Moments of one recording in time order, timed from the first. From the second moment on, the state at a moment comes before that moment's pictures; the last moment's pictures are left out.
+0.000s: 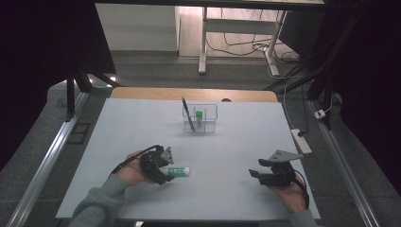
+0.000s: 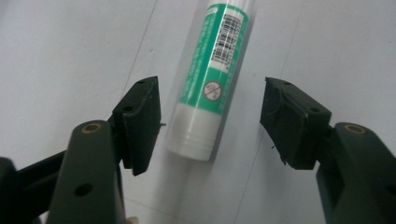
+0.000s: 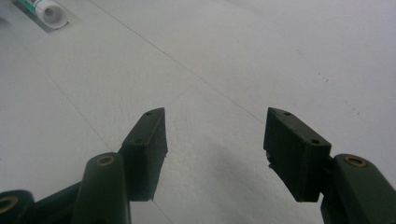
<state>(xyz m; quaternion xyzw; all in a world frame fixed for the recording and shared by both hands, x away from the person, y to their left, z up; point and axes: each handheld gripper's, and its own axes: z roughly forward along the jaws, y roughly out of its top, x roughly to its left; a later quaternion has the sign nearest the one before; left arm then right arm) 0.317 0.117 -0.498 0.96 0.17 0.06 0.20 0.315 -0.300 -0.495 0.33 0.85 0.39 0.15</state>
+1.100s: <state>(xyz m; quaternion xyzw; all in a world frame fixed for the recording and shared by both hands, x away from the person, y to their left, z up) 0.327 0.091 -0.495 0.98 0.13 0.06 0.17 0.315 -0.301 -0.495 0.33 0.85 0.39 0.15</state>
